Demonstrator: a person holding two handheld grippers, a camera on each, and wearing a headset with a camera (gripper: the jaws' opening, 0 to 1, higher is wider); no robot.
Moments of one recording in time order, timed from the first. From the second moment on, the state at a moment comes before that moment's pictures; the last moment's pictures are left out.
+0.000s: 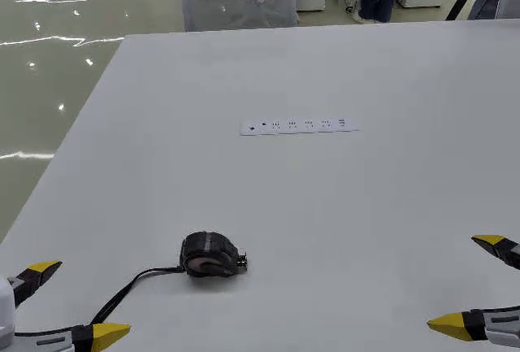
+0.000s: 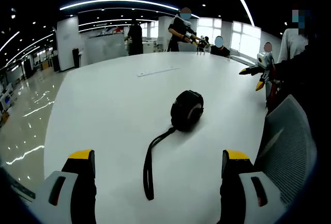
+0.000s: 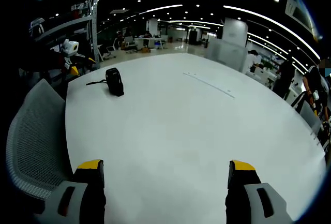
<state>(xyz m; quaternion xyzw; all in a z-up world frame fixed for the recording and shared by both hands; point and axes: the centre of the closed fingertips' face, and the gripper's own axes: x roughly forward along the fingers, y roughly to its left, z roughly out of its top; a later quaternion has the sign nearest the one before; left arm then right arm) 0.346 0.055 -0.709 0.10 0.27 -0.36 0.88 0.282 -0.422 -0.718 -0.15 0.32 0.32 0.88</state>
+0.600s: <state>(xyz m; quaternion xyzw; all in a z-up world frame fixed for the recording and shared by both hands) 0.356 0.058 -0.699 0.10 0.27 -0.37 0.88 0.282 -0.422 -0.718 -0.14 0.32 0.32 0.88</state>
